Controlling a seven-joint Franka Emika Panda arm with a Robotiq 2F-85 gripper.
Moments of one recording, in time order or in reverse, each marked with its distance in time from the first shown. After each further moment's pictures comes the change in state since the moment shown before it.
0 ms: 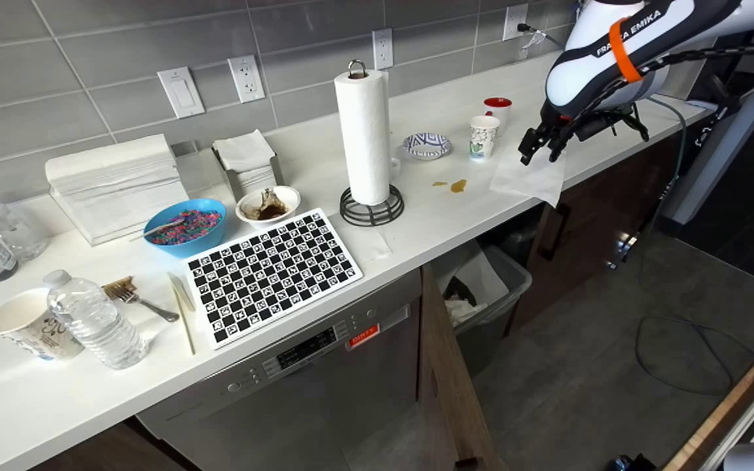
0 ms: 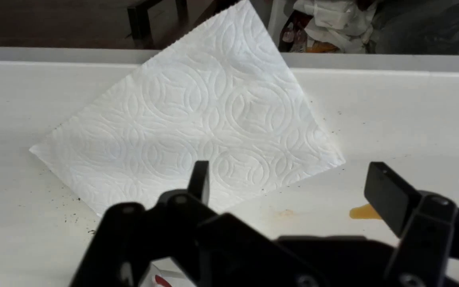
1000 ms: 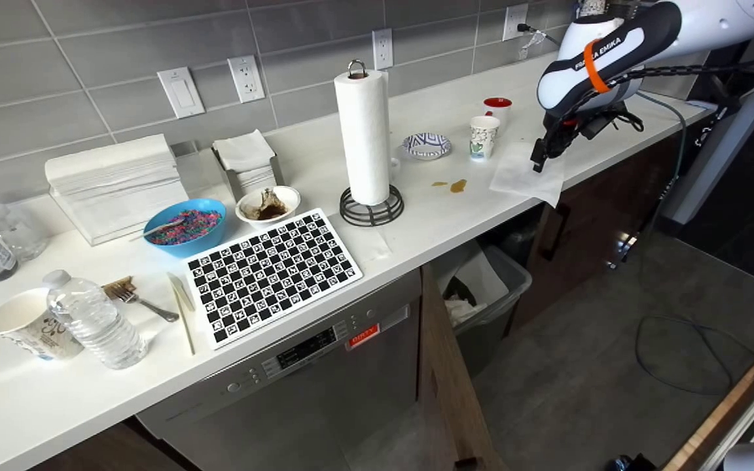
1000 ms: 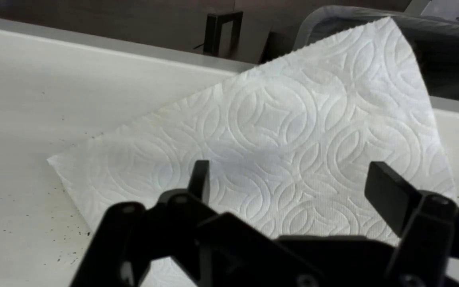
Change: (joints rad) arm -0.146 0.273 0.053 0.325 -0.043 -0.198 -0.214
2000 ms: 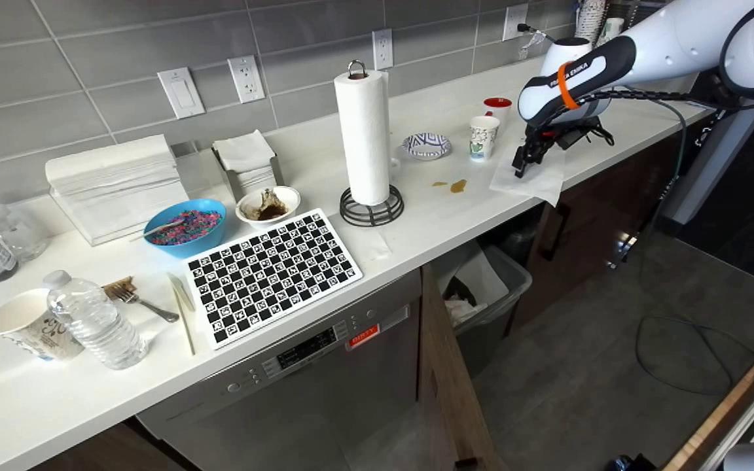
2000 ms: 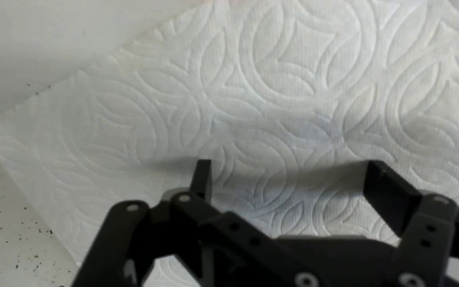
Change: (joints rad) arm -0.054 0.227 0.062 0.257 0.050 -0.014 -0.010
